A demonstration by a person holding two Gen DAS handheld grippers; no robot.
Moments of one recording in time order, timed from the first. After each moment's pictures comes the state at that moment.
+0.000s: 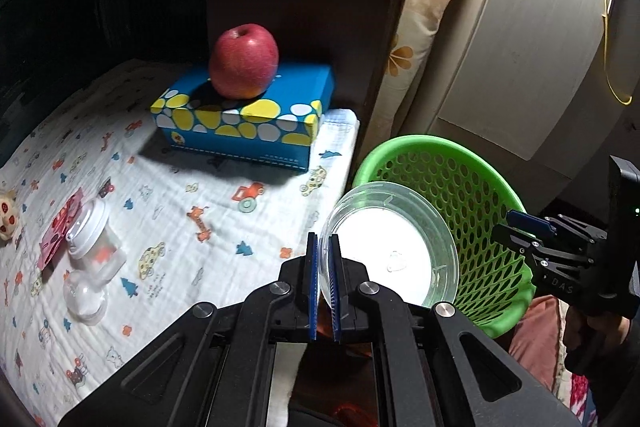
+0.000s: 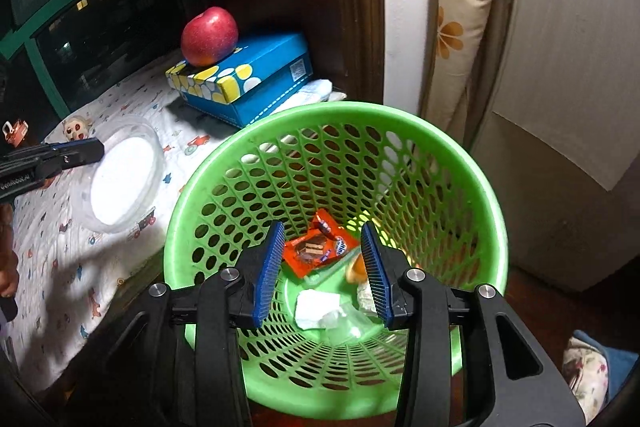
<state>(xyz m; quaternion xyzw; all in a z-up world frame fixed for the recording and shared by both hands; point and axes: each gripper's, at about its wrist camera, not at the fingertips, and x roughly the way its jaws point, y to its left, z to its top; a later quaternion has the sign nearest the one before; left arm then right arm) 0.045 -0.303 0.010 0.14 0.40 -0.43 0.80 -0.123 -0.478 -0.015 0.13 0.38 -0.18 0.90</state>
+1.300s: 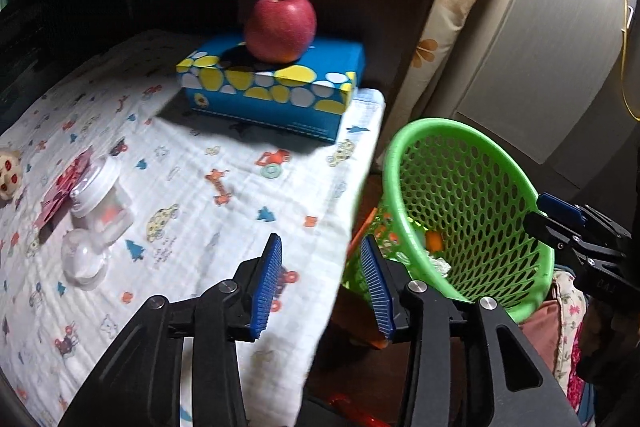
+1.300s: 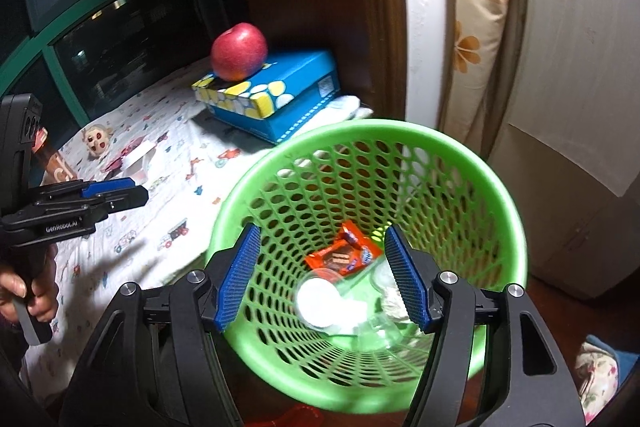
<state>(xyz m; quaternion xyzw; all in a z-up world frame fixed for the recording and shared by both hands) 0.061 -0.266 -0.015 0.11 0.43 -0.39 0.81 -0.112 -0.452 0.000 0.13 0.36 -0.15 0.91</state>
